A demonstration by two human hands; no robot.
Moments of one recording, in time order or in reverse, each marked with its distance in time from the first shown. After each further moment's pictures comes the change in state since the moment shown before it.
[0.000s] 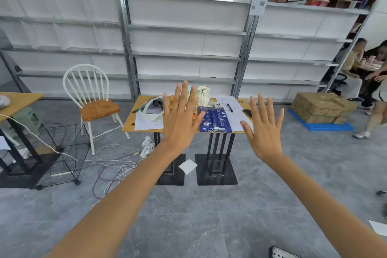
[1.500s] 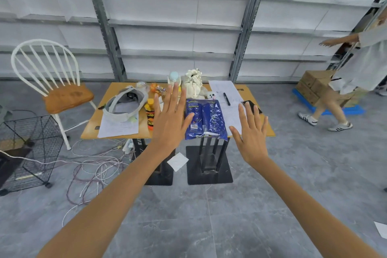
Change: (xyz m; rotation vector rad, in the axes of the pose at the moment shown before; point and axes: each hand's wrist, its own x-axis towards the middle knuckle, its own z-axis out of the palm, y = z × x) left_hand 0.168 -0.013 0.272 0.062 -0.196 -0.029; right_hand 0.178 0.117 0.236 0.083 -0.194 0.082
